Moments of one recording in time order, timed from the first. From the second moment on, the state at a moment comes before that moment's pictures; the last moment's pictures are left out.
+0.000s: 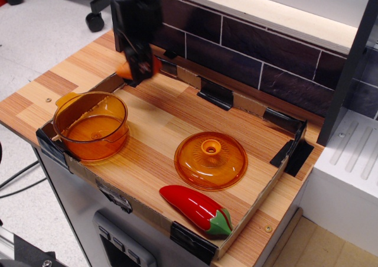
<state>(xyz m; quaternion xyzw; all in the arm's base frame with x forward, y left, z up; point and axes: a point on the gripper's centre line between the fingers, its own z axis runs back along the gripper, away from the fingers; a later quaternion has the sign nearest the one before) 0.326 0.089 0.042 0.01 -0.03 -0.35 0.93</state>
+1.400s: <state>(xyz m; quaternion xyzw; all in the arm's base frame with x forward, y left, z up) 0.339 0.105 0.047 0.01 -0.01 -0.31 0.95</state>
